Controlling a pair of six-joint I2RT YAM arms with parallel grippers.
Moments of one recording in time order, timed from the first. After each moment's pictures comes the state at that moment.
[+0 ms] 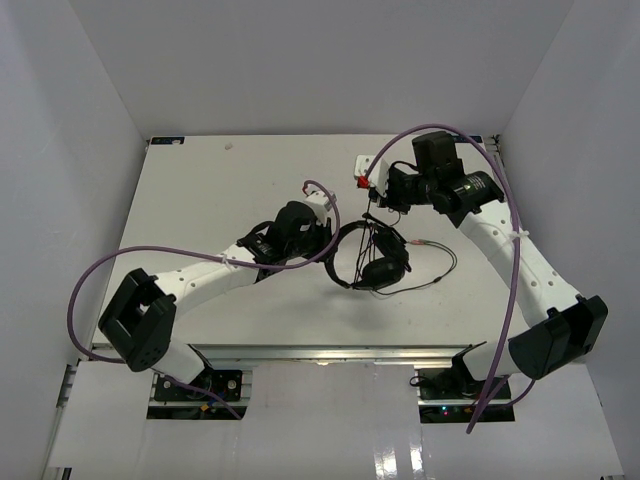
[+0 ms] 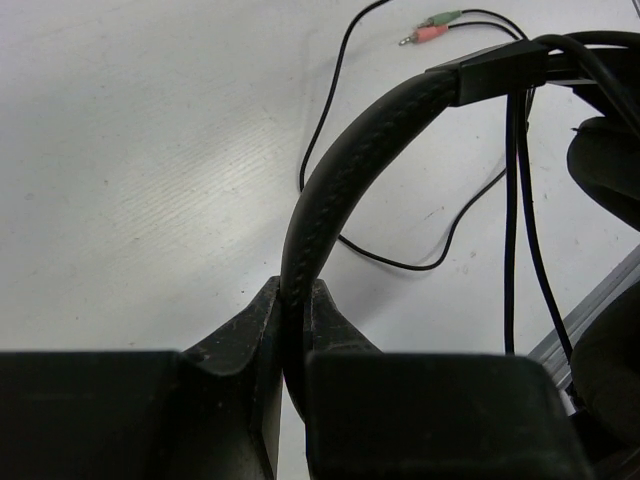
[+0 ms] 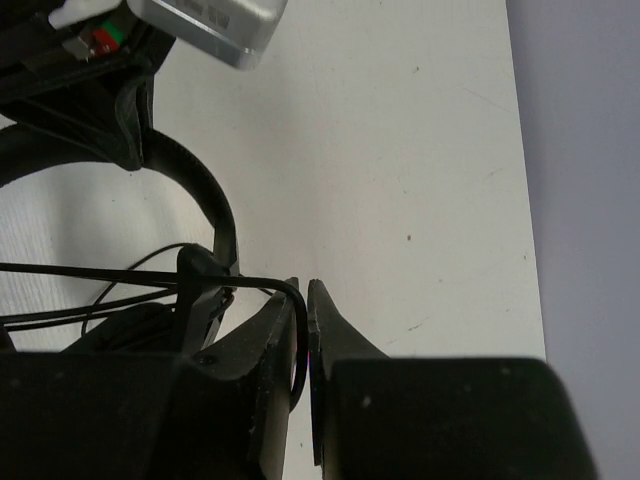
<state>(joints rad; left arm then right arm) -0.78 1.48 0.98 -0.06 0.05 -0.37 0.48 1.40 1.49 -0.77 -0.47 -0.92</state>
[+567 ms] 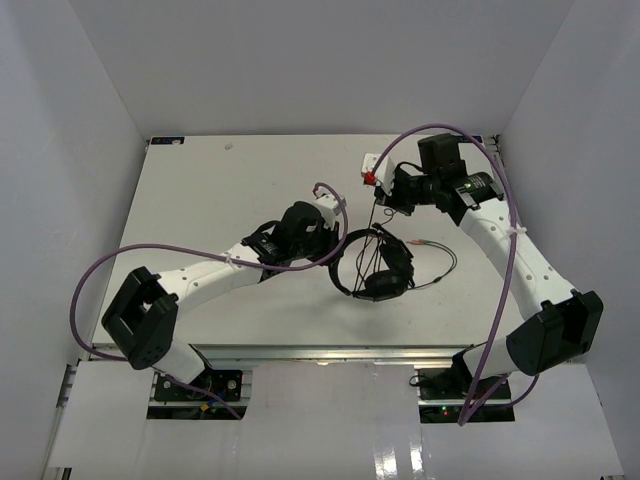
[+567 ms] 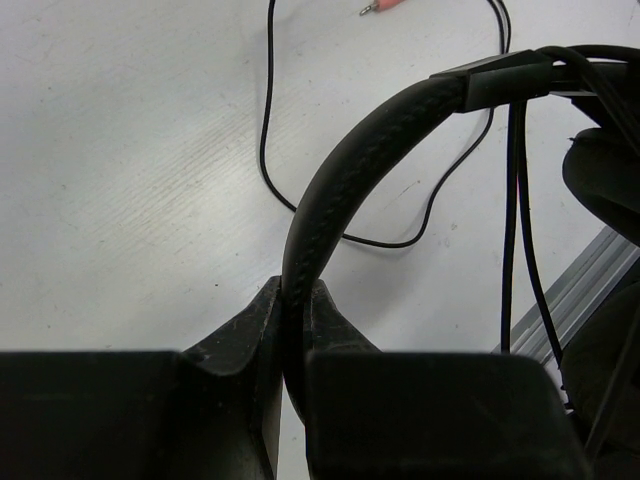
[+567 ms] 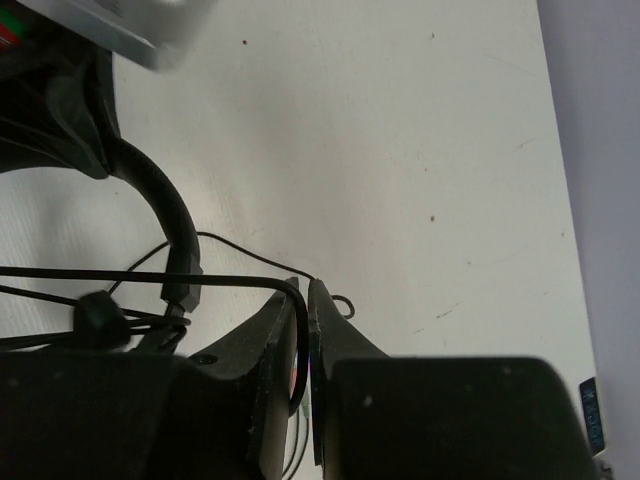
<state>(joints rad) -0.82 1.51 1.02 -0.10 0.10 -0.32 0.42 1.42 1.44 -0.73 -0.52 -0.88</state>
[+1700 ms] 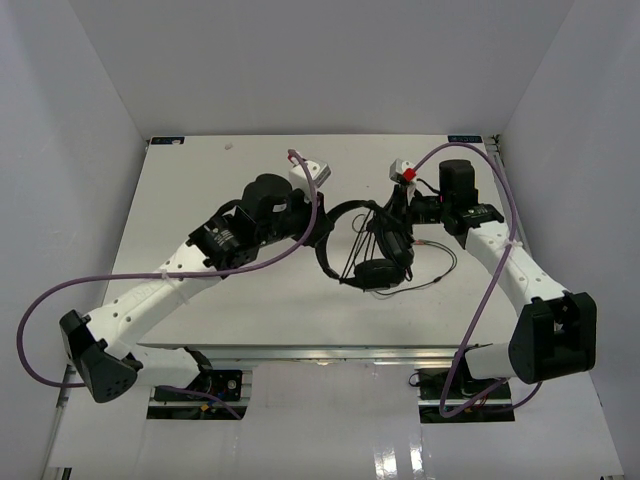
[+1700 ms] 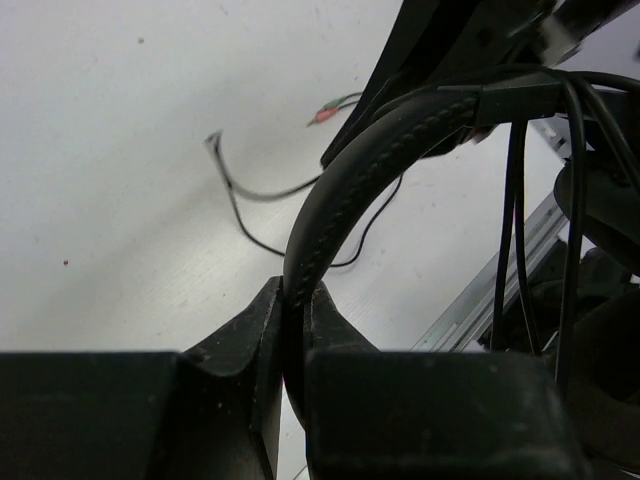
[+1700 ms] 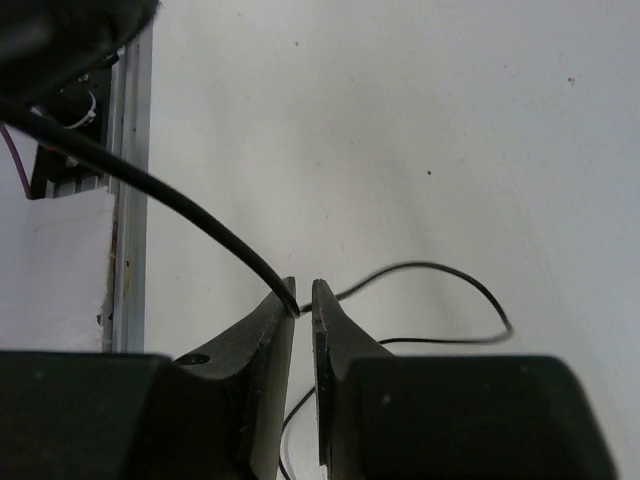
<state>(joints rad) -0.84 1.26 1.31 -0.46 0.05 -0.26 0.26 1.36 1.05 -0.28 -1.14 -0.41</state>
